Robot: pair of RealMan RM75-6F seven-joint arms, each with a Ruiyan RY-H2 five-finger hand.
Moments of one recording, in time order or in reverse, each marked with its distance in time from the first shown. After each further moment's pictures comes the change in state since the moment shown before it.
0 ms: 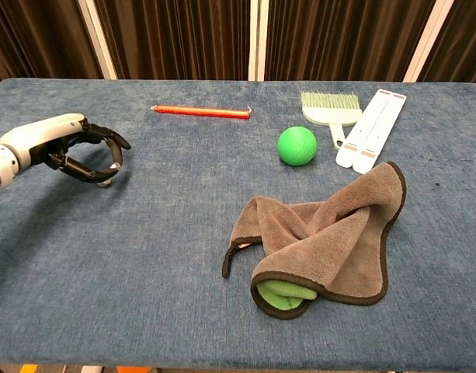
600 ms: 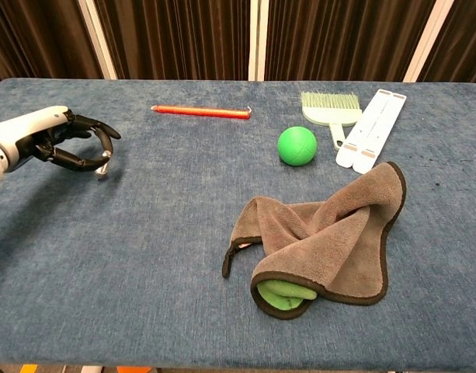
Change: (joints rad) left arm 0.020 -0.021 -0.011 0.067 0.043 0.042 -0.163; right arm -0.001 0.001 0.001 -0.005 -0.002 0.003 -0.005
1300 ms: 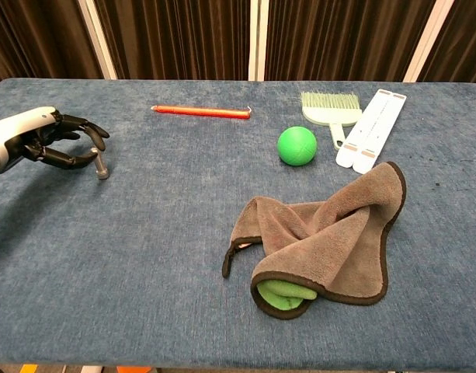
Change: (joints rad) left arm 0.019 -0.002 0.000 0.029 -0.010 0.006 -0.040; right arm -0.002 0.002 0.000 -0.004 -0.007 0.008 -0.002
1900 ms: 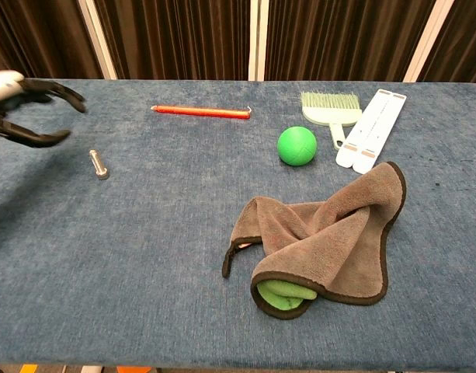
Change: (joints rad) left arm 0.057 0.163 0.024 -0.139 0.074 0.165 0.163; right arm 0.007 0.016 -0.001 -0.006 -0.011 -0.007 0.000
